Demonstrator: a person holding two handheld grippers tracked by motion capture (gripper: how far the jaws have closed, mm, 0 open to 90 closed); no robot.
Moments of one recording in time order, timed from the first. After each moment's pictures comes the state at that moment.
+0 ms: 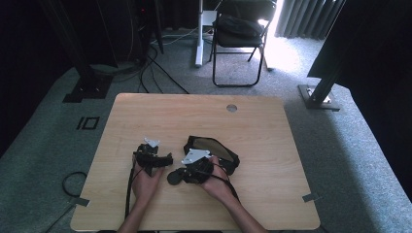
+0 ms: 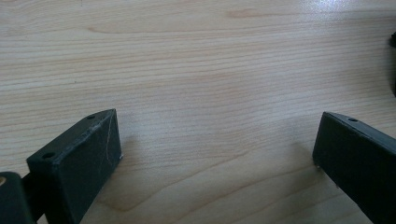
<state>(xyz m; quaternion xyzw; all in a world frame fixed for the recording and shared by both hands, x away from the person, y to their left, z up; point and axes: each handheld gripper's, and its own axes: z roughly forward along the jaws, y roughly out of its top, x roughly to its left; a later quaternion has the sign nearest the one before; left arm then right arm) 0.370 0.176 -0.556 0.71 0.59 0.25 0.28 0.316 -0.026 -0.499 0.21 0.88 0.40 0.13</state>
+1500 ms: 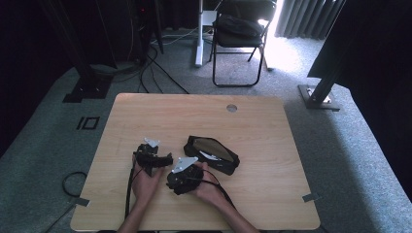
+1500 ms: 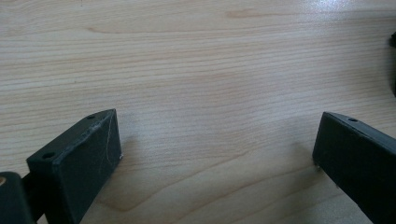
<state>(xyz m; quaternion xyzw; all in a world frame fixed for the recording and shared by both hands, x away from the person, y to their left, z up) 0.370 0.176 -0.556 0.71 0.59 0.25 0.28 0.315 0.002 -0.536 0.17 0.90 0.40 0.08</state>
